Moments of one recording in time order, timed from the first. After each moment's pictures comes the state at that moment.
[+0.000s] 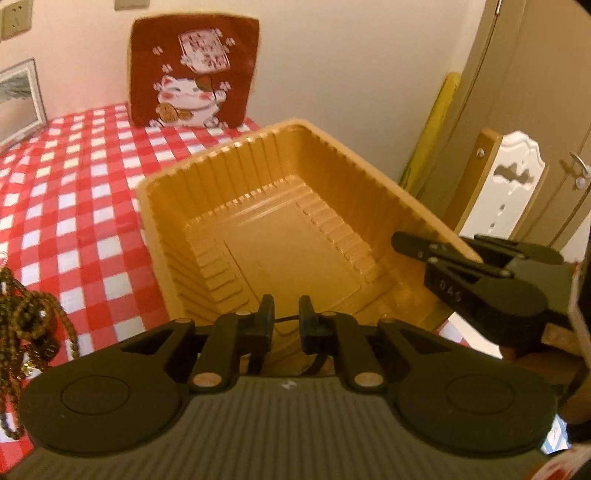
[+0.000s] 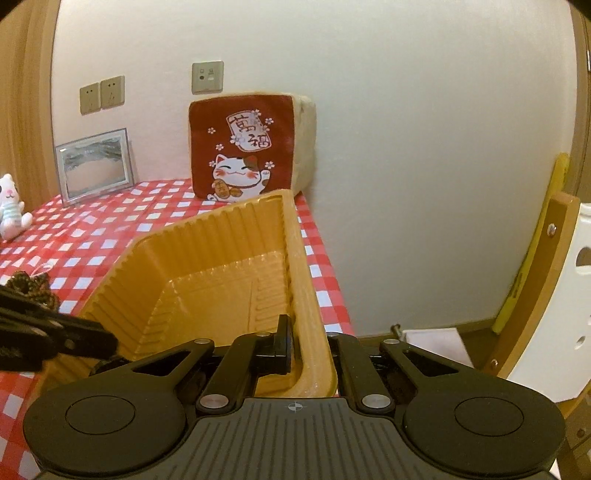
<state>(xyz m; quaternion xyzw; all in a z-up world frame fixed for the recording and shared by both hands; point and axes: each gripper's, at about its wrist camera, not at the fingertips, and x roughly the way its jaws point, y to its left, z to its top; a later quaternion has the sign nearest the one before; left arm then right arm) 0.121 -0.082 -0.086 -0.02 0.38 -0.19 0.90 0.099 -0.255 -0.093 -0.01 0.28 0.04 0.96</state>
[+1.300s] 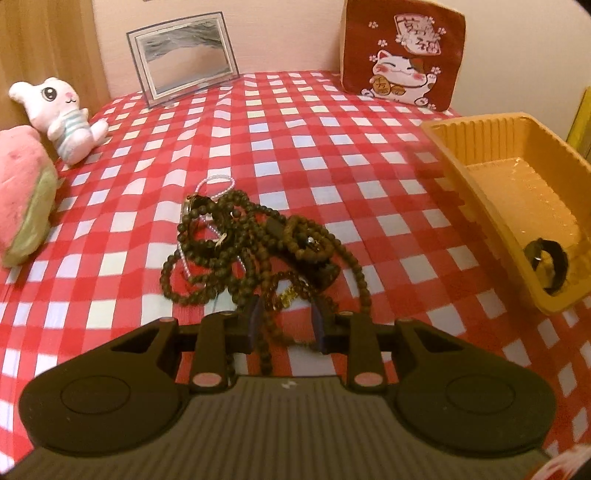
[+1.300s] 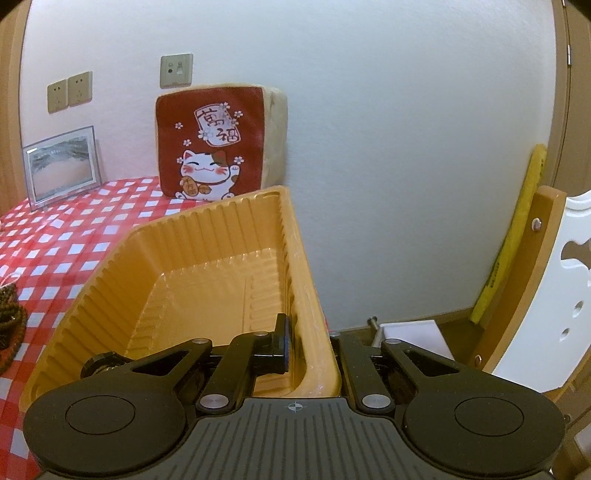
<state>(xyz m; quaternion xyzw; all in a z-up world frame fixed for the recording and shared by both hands) 0.105 0.073 -0.125 0.00 0.42 0.04 0.91 0.121 -0.258 -0.098 0.00 0.29 -0.01 0.96</state>
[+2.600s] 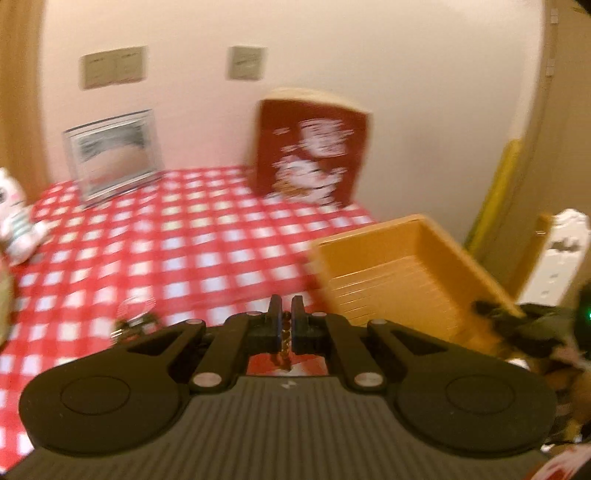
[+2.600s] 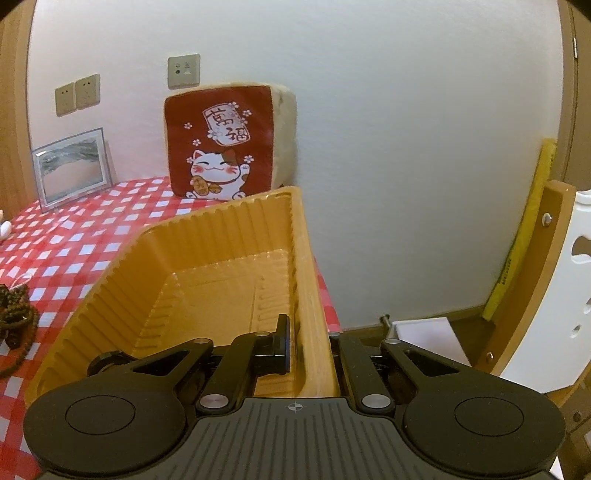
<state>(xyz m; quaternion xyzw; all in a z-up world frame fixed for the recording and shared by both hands) 0.102 0.022 -0.016 -0.04 0.30 -0.09 0.95 0.118 -0.257 -0.099 0.01 0.29 0.01 0.96</state>
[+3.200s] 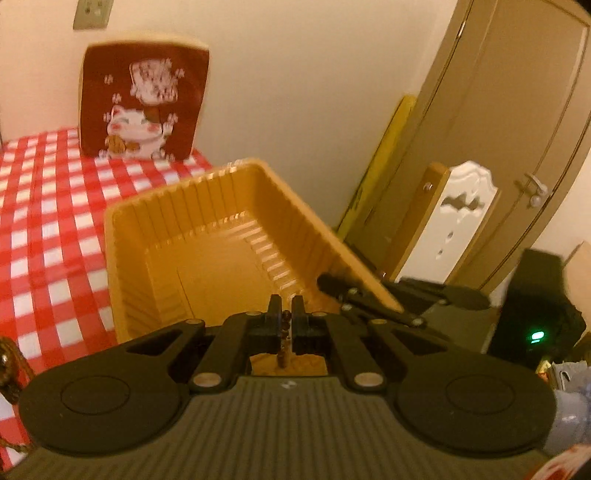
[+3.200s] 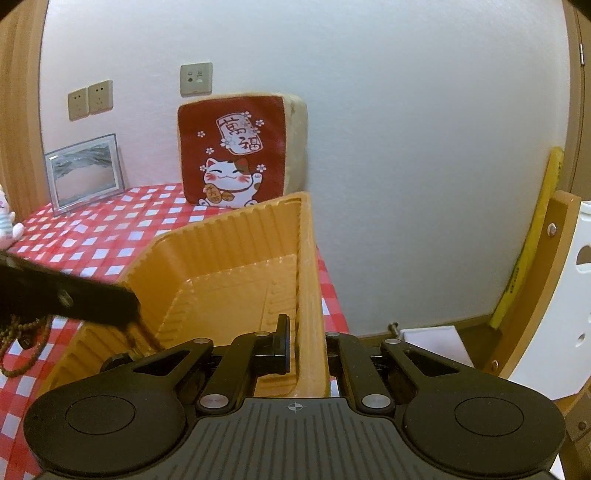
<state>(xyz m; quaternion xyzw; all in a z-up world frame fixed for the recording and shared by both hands) 0.138 -0.105 -0.055 -0.06 0.37 -0.26 0.89 0.110 -0.256 -0.091 0.01 0.28 0.03 0.96</state>
